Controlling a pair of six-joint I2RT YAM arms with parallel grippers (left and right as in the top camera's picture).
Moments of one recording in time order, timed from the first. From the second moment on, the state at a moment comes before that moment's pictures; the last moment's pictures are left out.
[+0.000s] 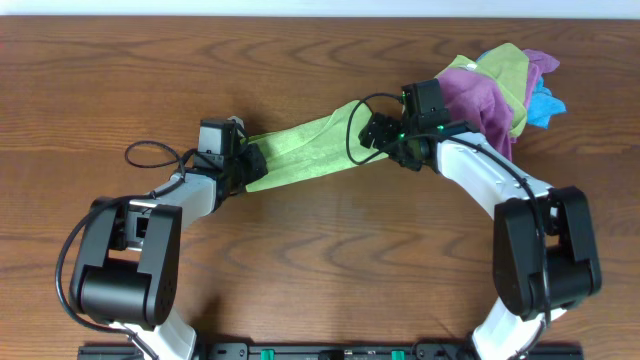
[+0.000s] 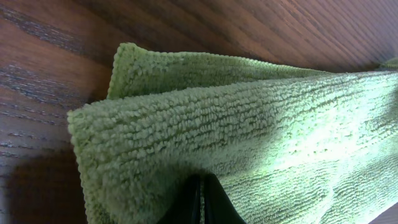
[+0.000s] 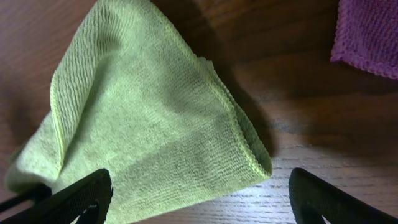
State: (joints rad) left arm -0.16 1.82 0.81 0.06 0.31 -0.59; right arm 0.26 1.89 1.18 -0.36 -0.24 0.70
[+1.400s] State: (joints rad) left arm -0.16 1.82 0.82 0.05 0.31 -0.59; right arm 0.26 2.07 1.20 -0.07 -0.32 0.61
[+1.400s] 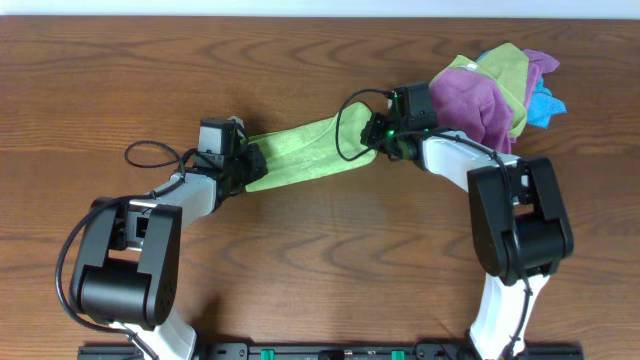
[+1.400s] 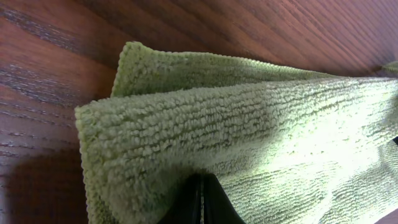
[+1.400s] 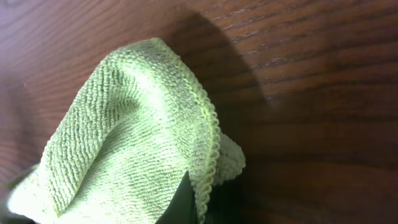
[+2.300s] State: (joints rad) left arm -0.16 1.83 0.82 0.08 0.30 -0.59; right arm 0.54 1.90 1.19 -0.07 -0.31 0.30
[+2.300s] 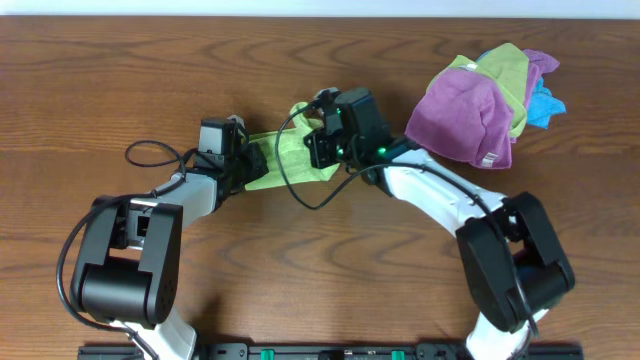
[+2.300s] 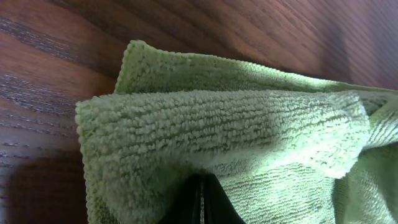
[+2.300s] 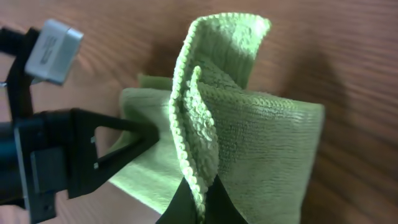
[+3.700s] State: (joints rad) left arm -0.02 1.53 0.89 -0.19 0.28 -0.51; right arm 0.67 1.91 1.23 0.03 -0.24 0.39
